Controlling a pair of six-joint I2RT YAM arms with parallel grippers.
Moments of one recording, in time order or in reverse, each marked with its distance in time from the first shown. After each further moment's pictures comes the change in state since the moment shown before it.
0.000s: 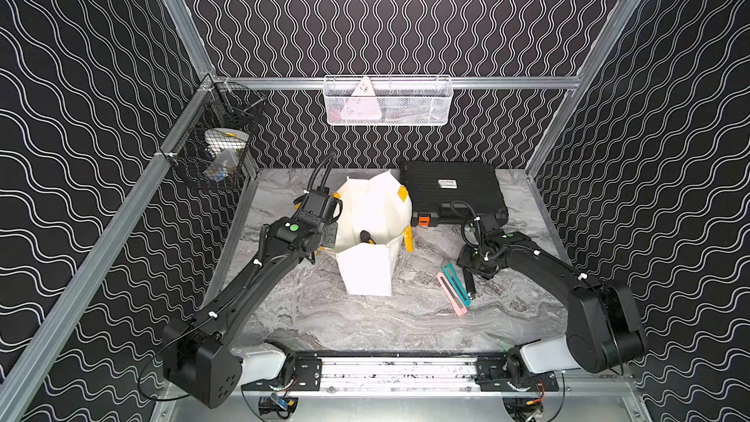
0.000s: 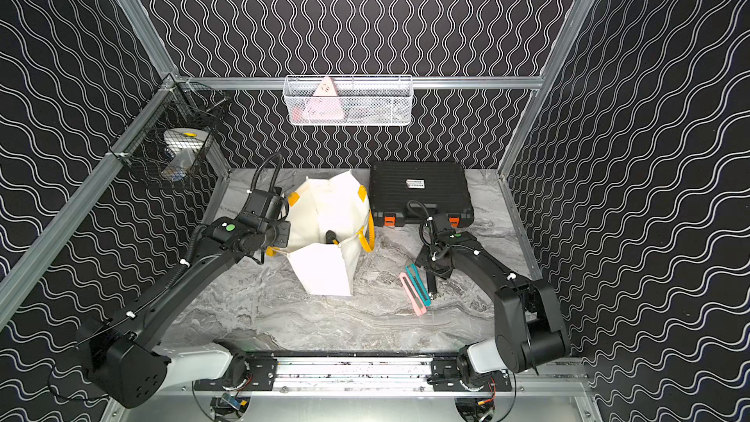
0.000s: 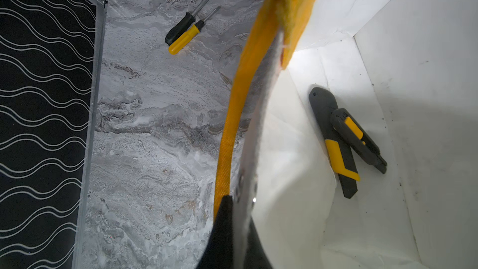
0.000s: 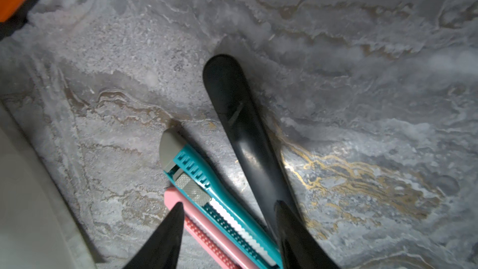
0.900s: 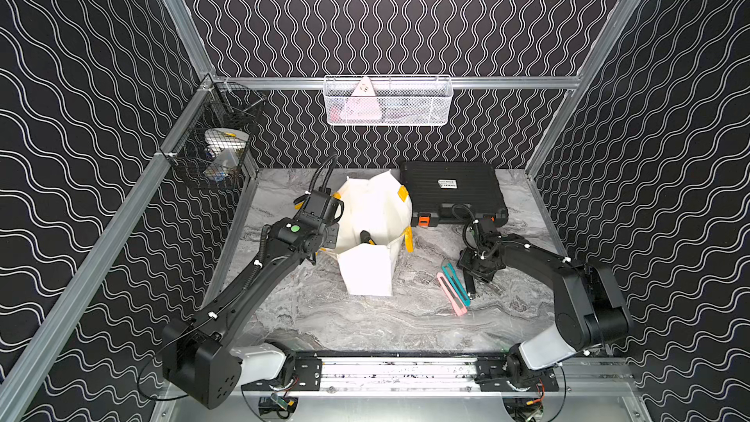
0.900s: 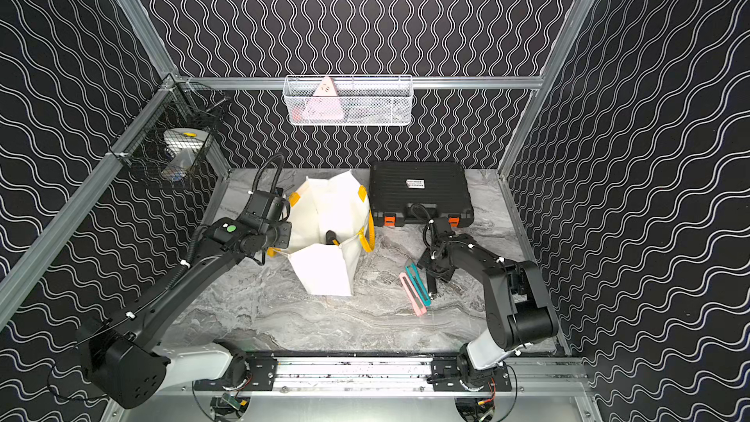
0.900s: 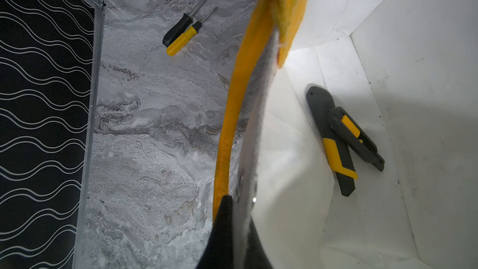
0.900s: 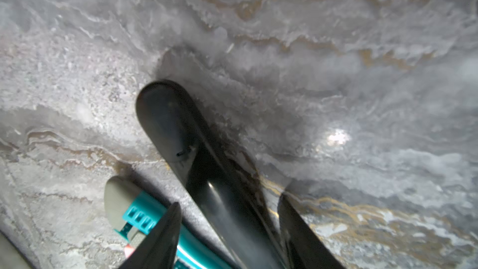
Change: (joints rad) left arm -0.016 -0.002 -0.003 0.002 -0.005 0.000; right arm -0.042 0.140 -0.039 0.098 0.000 0.025
